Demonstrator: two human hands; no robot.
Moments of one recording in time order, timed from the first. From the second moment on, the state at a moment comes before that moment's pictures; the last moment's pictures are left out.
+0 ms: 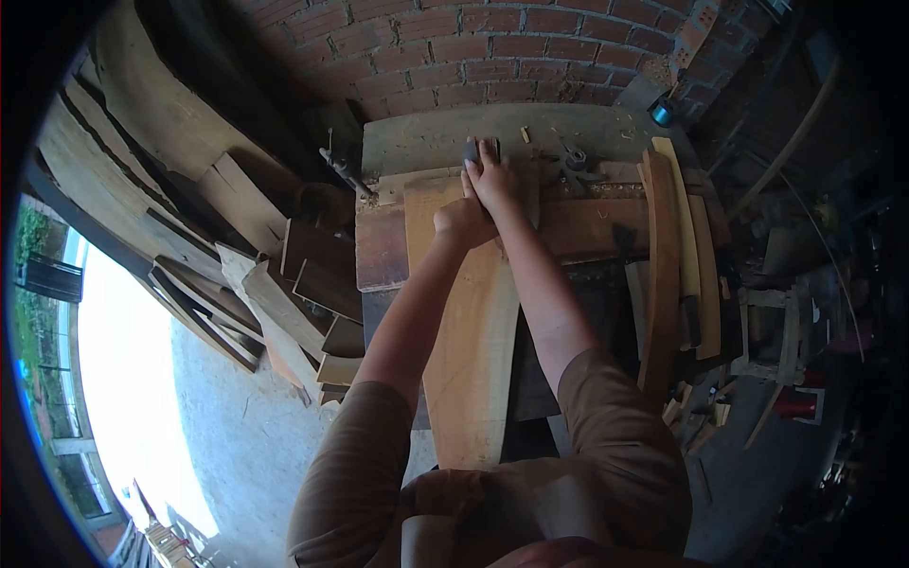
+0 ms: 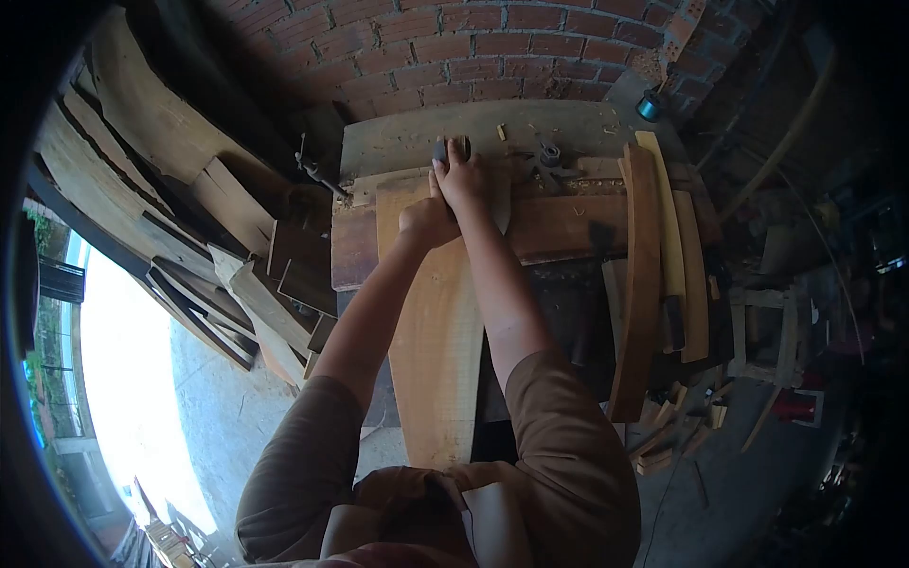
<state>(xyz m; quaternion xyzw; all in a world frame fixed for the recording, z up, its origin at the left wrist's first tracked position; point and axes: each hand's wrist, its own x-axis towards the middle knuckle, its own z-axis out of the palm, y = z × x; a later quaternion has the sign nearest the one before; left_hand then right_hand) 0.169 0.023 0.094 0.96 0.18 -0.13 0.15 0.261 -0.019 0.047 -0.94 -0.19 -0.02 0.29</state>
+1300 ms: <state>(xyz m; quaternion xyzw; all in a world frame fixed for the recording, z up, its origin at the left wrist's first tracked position) -0.199 -0.096 0.028 0.94 0.16 -0.18 0.26 -0.107 -0.160 0.045 -0.92 -0.27 0.07 0.27</state>
